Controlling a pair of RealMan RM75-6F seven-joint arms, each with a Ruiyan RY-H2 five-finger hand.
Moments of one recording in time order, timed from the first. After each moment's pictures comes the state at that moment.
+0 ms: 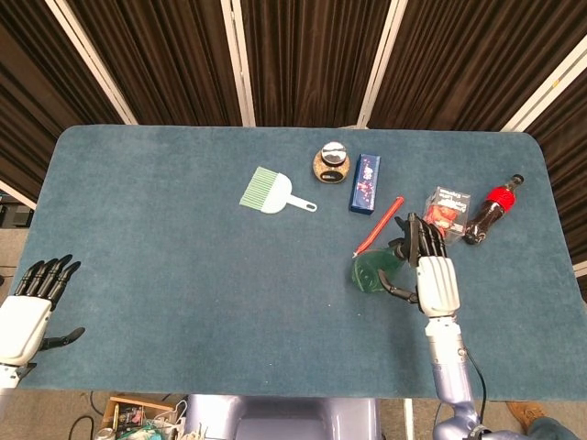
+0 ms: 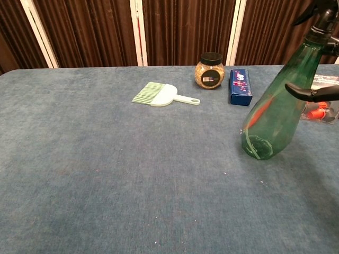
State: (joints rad) left arm -0.13 -1.11 0.03 -1.57 1.62 1.46 -0.03; right arm 0.35 -1.60 0.22 -1.57 -1.36 1.44 -0.13
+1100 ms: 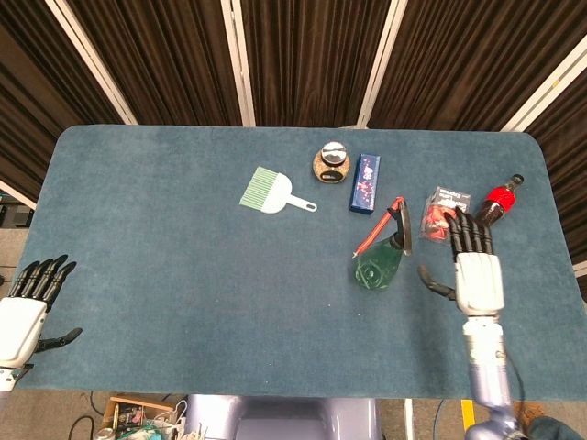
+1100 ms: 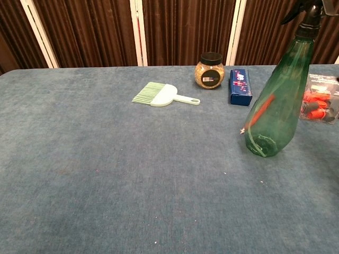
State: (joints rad) left arm -0.12 -1.11 0.03 -1.57 1.63 1.49 -0.03; right arm 0.30 -1.42 0.22 -1.61 -1.34 1.47 -0.28
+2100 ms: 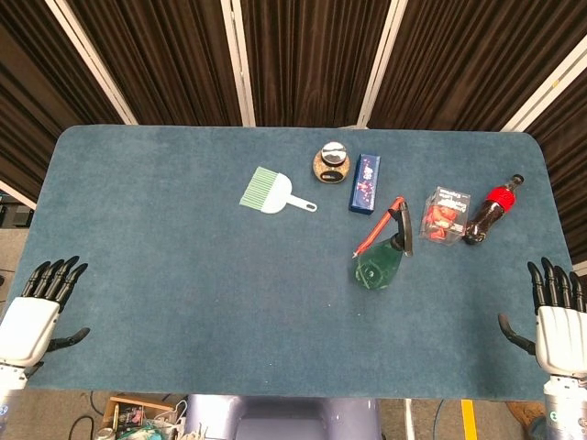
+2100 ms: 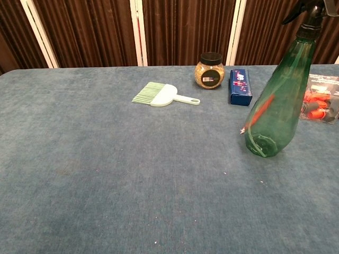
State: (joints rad) left arm -0.13 -1.15 0.02 -1.55 1.64 1.48 0.04; right arm 0.06 -1.23 0.07 -1.59 -1.40 1.61 -0.24
